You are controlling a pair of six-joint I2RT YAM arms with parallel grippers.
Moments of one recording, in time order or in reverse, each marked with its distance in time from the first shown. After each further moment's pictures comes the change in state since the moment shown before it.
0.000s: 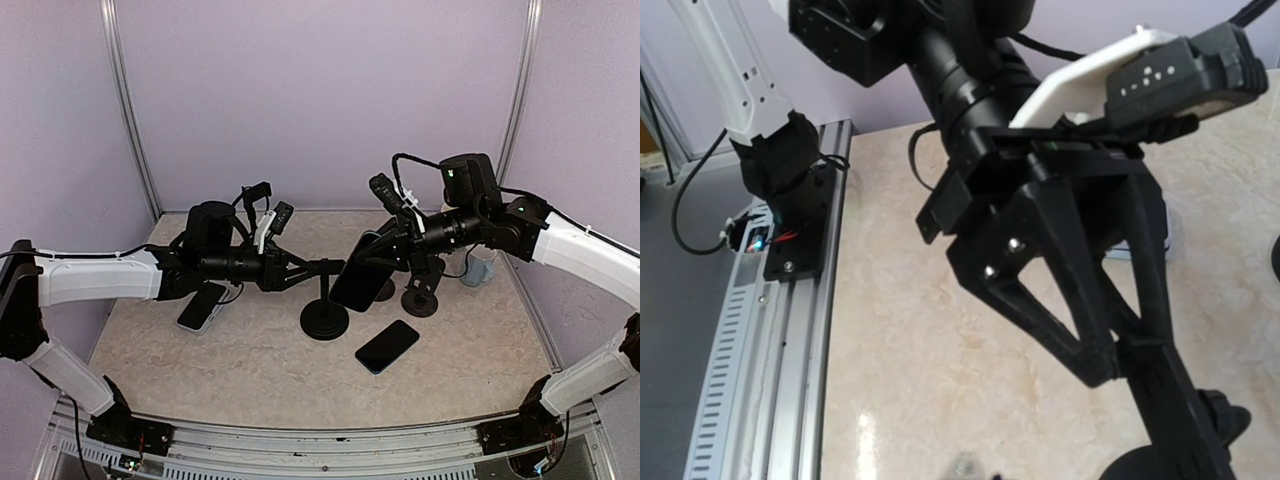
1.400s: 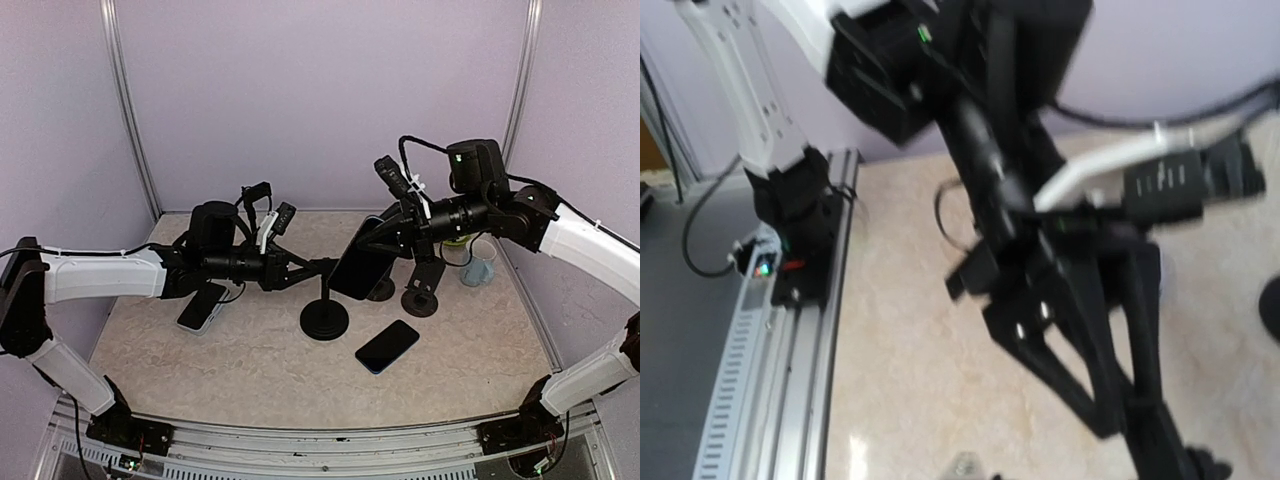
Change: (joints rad) left arm 0.012 0.031 0.011 0.016 0.035 0.015; right arm 0.000 -0.006 0.070 -0.035 -0.009 -0.007
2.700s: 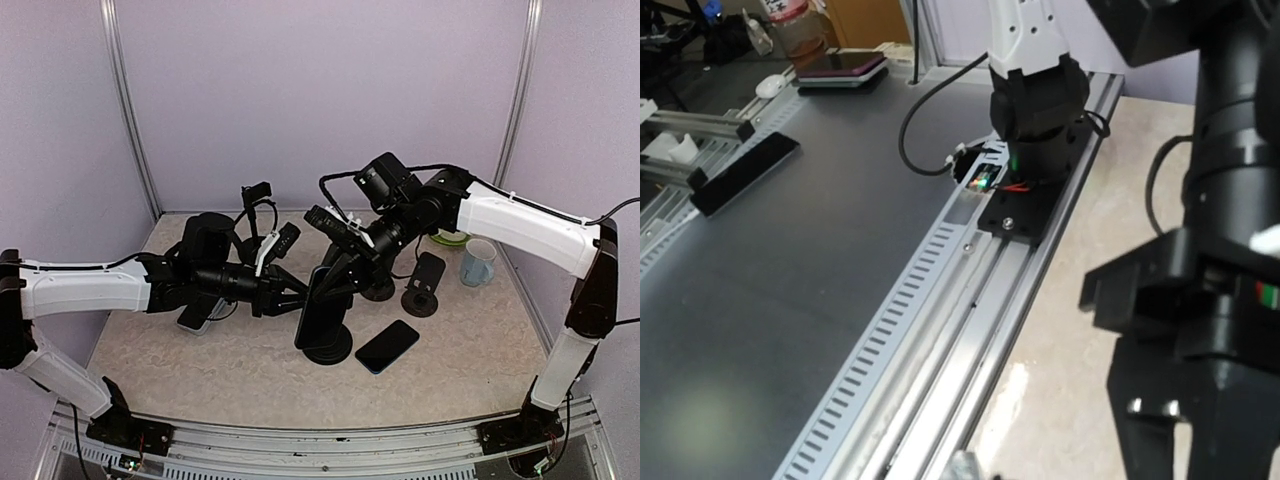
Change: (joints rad) left arm -0.085 -0.118 -0.070 -0.099 0.073 0.085; right arm 0.142 0.414 0.367 -0.412 -0.307 -0.438
